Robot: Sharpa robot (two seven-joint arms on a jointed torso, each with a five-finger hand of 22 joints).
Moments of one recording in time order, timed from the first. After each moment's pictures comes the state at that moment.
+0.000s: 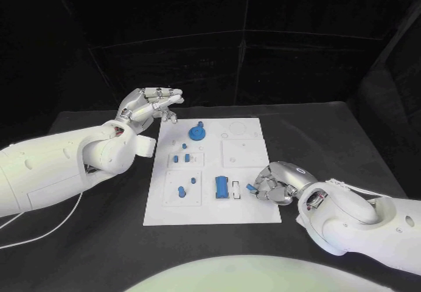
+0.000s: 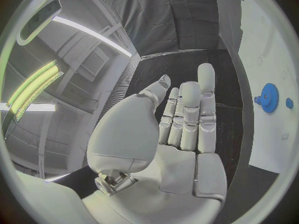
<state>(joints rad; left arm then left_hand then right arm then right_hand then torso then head) 1.26 -0.82 -0.16 1.43 0.04 -0.19 0.56 1.33 -0.05 0.27 -0.03 0.05 1.01 0.18 0.13 0.07 1.08 0.11 0.25 0.08 1.22 0.02 1.08 0.50 0.17 1.26 0.12 0.52 0.75 1.02 -1.05 -0.18 1.98 -1.54 -0.54 -0.57 1.40 -0.01 0.05 0.13 0.46 1.12 0.06 0.19 0.35 1.44 0.01 1.33 1.30 1.47 -0.08 1.50 1.31 0.05 1.46 0.03 1.48 1.31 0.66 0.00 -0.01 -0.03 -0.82</state>
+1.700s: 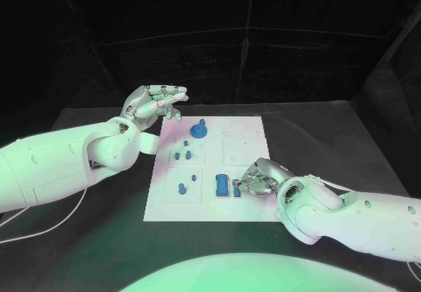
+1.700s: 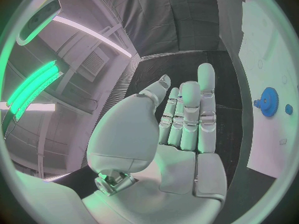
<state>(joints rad) 1.26 -0.81 -0.16 1.43 0.04 -0.19 0.56 1.33 -0.05 0.27 -0.03 0.05 1.01 0.18 0.13 0.07 1.07 0.11 0.26 0.08 1.22 0.02 1.08 0.50 0.17 1.26 0.12 0.52 0.74 1.03 -0.88 -0.18 1.86 -1.36 -0.62 -0.60 1.18 -0.08 0.04 0.26 0.47 1.17 0.04 0.22 0.40 1.47 -0.03 1.33 1.31 1.47 -0.08 1.50 1.31 0.05 1.46 0.03 1.48 1.31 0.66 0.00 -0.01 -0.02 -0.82</state>
